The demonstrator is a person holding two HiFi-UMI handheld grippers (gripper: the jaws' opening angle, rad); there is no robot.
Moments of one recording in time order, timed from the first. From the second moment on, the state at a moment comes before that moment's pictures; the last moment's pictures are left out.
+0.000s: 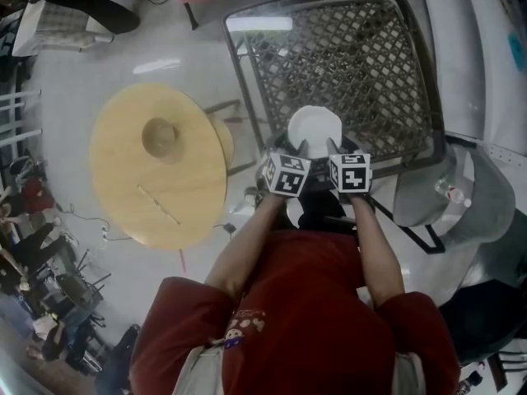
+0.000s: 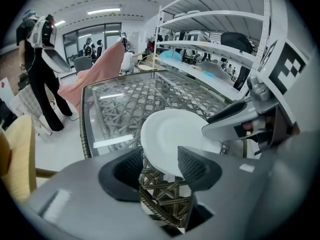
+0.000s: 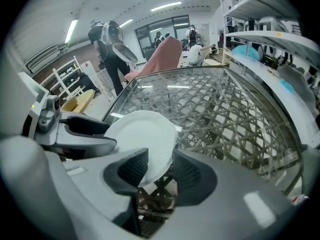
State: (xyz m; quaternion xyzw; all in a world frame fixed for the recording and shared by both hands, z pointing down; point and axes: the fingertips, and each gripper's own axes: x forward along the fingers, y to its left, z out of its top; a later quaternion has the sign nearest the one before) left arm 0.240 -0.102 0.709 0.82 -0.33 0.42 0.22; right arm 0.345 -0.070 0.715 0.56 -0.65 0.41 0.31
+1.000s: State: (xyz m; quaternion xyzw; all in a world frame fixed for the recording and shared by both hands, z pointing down) left arm 0.239 -0.104 0.730 0.80 -0.33 0.44 0.23; right arm 0.346 -0.069 0.737 0.55 -0.64 0.42 0.33
